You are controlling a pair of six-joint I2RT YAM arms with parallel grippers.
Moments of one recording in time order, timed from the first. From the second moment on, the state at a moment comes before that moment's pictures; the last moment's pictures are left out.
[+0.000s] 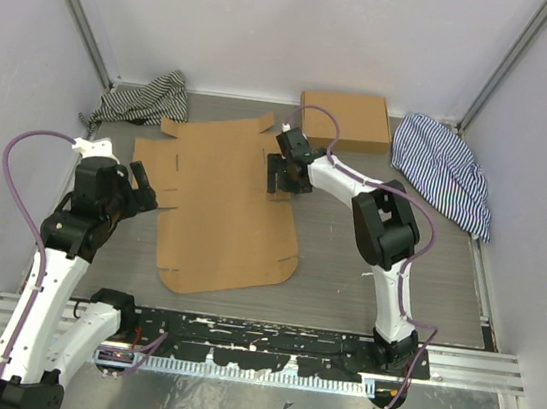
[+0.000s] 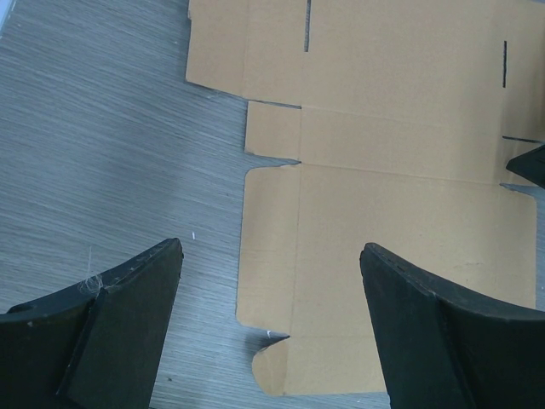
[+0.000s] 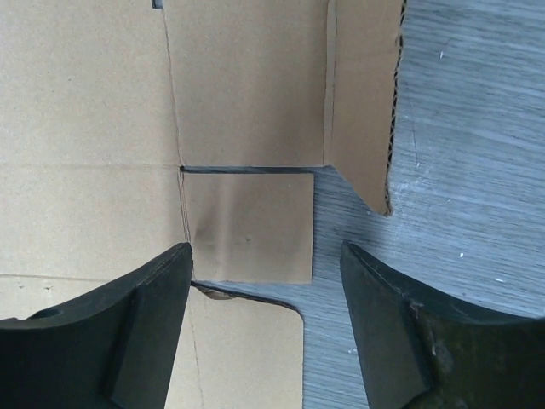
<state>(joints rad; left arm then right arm) -0.14 0.74 0.88 -0.77 -0.22 -0.43 0.58 2.15 1.62 -0.49 0.08 0.37</state>
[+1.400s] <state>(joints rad) -0.17 1.25 0.75 -0.46 0.03 -0.69 0.60 2.17 1.65 -0.51 0.10 0.34</state>
